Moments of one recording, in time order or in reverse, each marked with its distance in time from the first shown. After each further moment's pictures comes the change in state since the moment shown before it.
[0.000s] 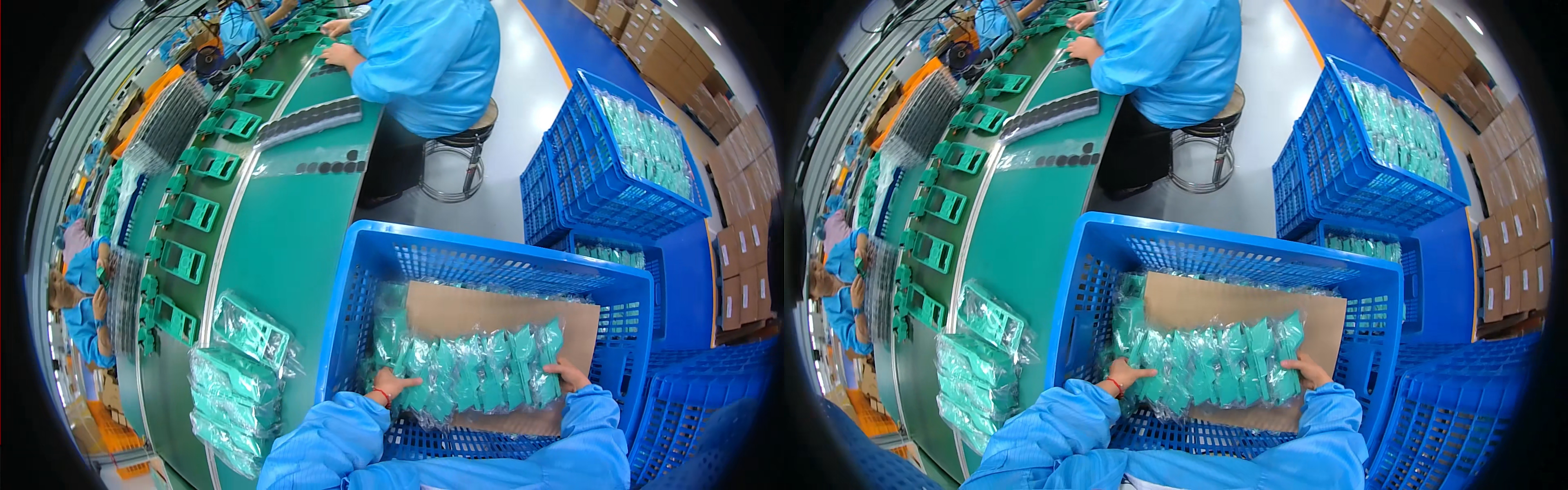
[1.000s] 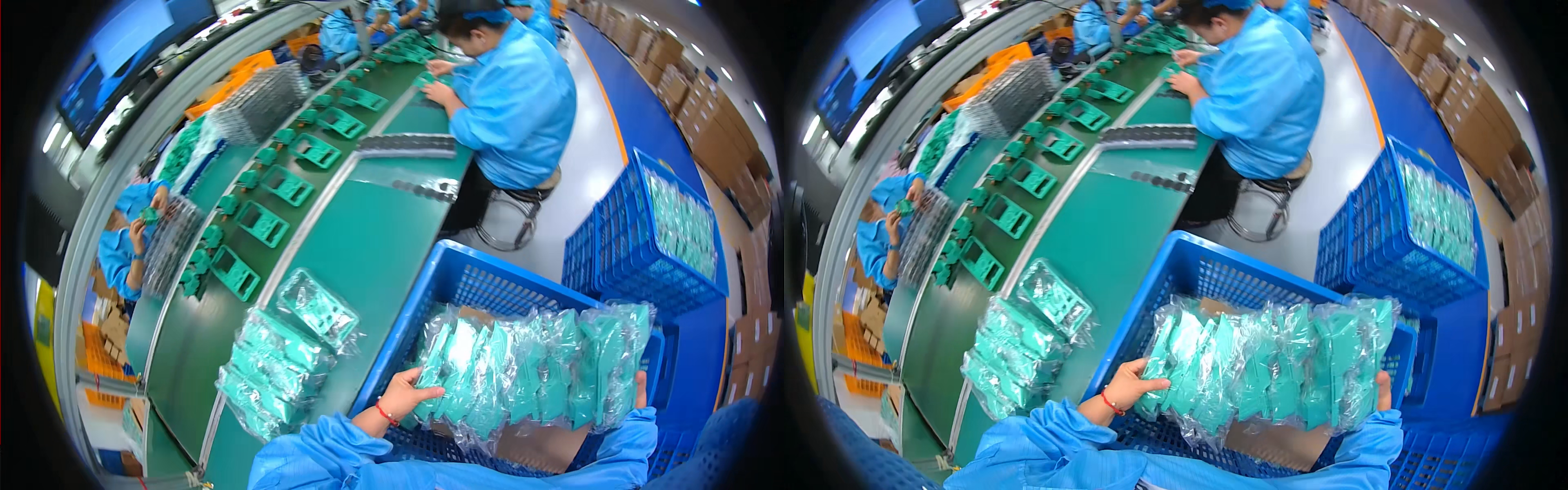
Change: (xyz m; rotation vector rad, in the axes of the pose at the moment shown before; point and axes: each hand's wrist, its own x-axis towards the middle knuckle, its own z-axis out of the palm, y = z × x) left_hand -0.148 0.040 -0.097 -0.835 -0.183 0.447; right_hand -0.146 -0.124 0.126 0.473 -0.161 -0.567
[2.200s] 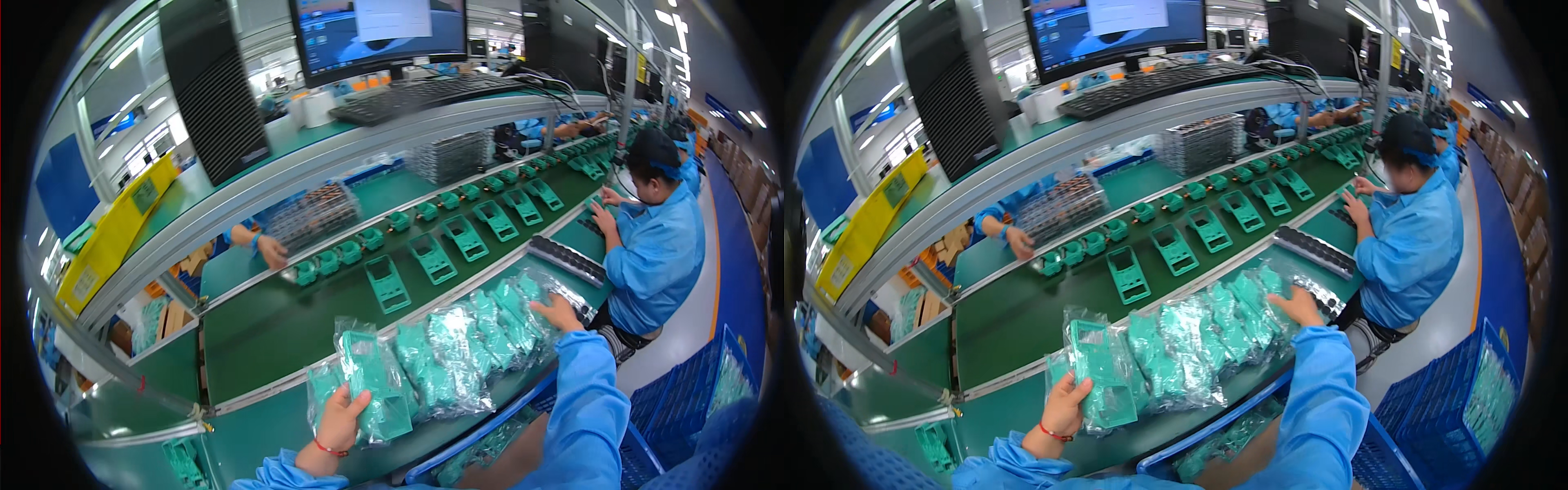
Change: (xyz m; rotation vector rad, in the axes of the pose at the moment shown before) left_hand -0.207 0.083 -0.160 -0.420 0.820 0.567; right_hand 0.323 0.260 0.391 -1.906 -0.740 -0.269
